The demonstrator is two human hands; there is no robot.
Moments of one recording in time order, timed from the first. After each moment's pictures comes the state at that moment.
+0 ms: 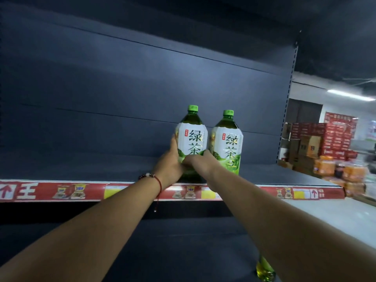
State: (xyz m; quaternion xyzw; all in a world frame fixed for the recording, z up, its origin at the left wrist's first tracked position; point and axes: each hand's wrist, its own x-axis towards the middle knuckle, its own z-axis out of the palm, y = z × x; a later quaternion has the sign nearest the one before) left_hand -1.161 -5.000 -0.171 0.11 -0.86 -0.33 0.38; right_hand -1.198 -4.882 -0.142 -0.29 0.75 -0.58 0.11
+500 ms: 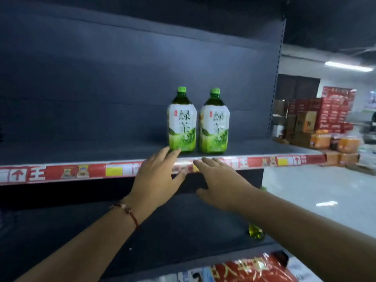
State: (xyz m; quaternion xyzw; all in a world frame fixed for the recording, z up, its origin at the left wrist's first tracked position) left_hand -1.060 -4.920 -0.219 0.15 -0.92 -0.06 0.36; right_hand -1.136 -4.760 -0.189 -0.49 0.86 -0.07 -0.12
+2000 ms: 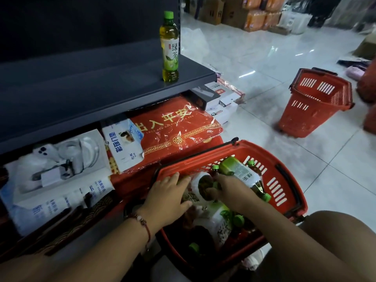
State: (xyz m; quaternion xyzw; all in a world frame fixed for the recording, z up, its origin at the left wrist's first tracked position) left_hand -1.042 -4.670 -0.587 -0.05 -0.98 -0.08 -0.15; right_hand -1.108 -4.472 -0.593 -0.17 0.95 -0.18 0.21
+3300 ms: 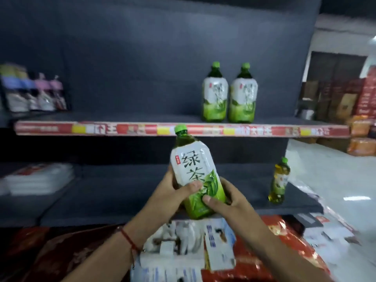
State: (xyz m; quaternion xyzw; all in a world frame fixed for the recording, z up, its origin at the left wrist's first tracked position) left_hand -0.898 -4.864 -0.312 0.13 -0.71 -0.63 0.29; right_hand -1.002 -4.716 -0.320 -0.41 0.62 -0.64 0.21
